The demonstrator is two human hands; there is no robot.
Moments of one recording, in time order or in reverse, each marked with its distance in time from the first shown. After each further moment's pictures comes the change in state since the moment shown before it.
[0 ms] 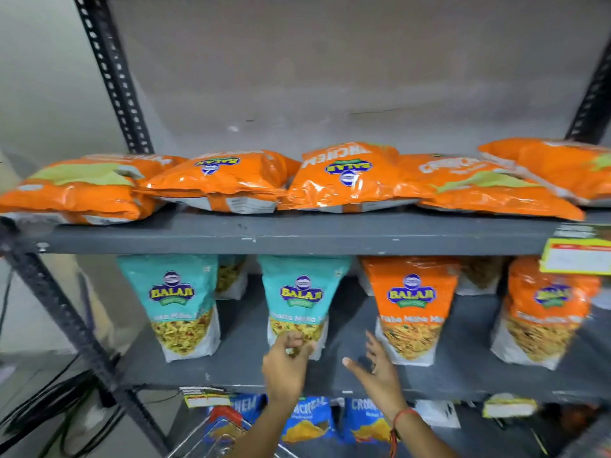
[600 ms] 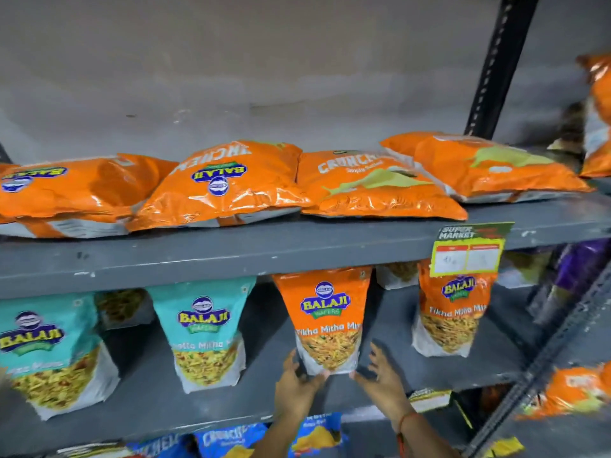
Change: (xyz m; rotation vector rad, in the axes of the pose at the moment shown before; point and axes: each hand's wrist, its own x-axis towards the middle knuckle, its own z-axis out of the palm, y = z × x) left_hand -0.022 0.018 0.167 -0.082 -0.403 -0.176; right_hand 0.046 0.042 -0.153 -0.120 0.089 0.217
